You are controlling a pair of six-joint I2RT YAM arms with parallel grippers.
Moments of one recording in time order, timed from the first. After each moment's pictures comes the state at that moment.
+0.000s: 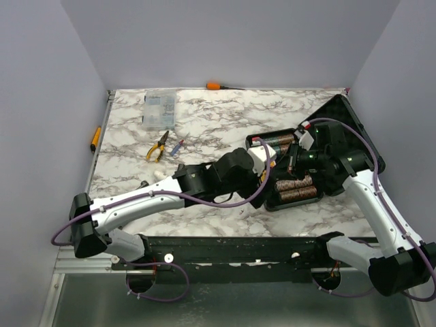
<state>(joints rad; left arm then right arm) -1.19 1.42 1.34 -0.47 -0.10 -0.26 0.27 1.08 1.06 -0.81 -0.75 0.71</state>
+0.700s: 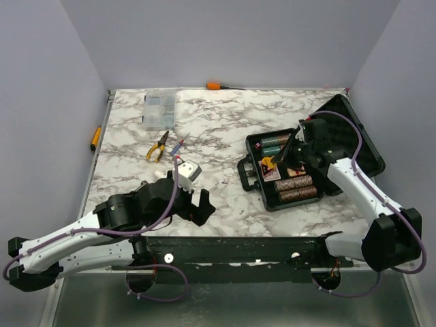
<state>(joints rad) -1.19 0.75 0.91 -0.72 -0.26 -0.49 0.27 1.25 0.96 -0.52 -0.28 0.64</state>
